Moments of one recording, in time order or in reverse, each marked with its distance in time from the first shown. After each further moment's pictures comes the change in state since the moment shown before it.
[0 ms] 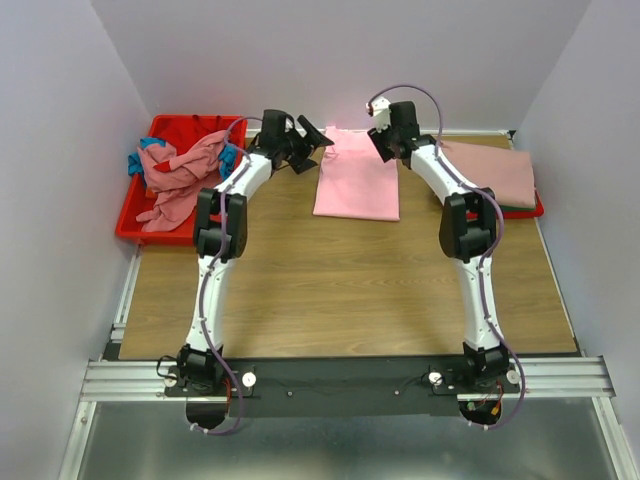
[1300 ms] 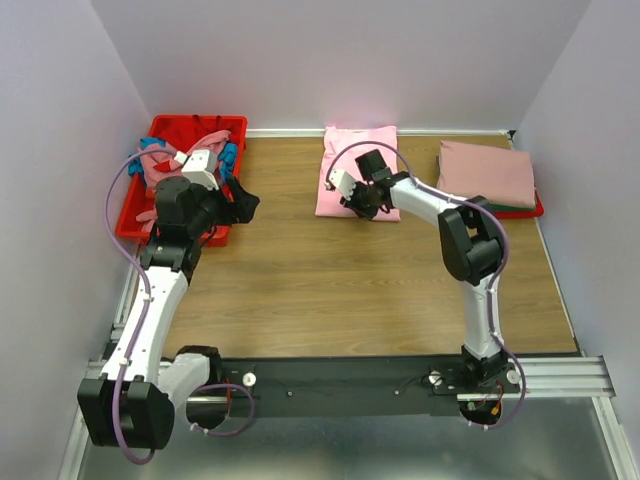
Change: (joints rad) left arm 0.189 -1.500 -1.269 -0.035 -0.116 0.756; right arm 0.207 -0.293 -0.577 -0.073 -0.226 -0.308
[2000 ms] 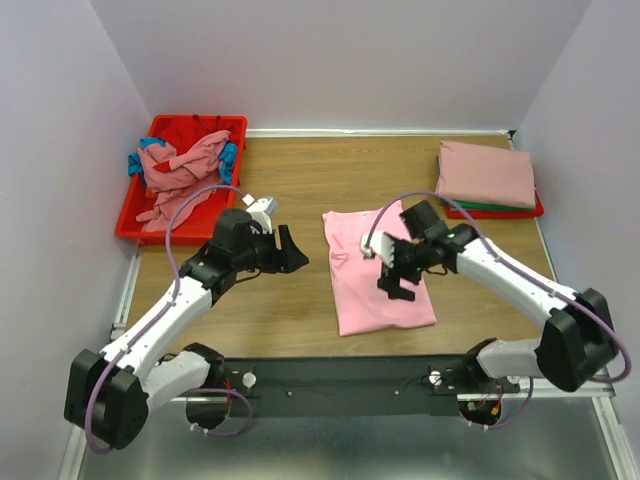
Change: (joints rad) left arm -0.365 -0.020 -0.208 -0.059 0.066 -0.206; right arm 0.099 -0.807 -0.704 -0.305 -0.238 -0.102
